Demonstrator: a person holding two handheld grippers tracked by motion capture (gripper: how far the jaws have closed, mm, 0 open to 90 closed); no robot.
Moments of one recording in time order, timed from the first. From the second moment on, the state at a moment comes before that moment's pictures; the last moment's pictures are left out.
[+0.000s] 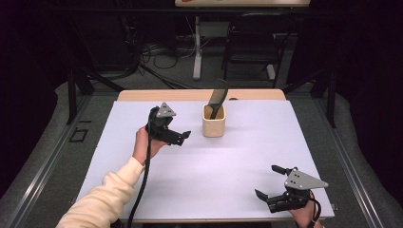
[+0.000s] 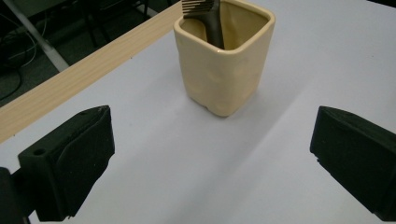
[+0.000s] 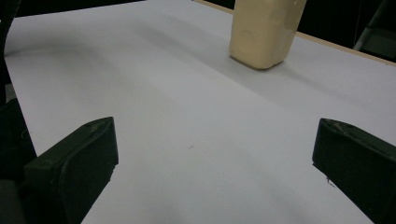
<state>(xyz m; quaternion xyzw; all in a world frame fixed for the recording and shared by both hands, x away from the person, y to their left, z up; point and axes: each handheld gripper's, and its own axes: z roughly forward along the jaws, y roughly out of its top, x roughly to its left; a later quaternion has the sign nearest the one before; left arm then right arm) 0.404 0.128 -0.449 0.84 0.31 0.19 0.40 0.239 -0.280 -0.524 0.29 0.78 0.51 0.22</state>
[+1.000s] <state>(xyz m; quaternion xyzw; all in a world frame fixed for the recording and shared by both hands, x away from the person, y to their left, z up) 0.349 0.176 -0.465 0.82 0.33 0.22 0.41 0.241 -0.279 -0.525 0.29 0.78 0.51 0.21</state>
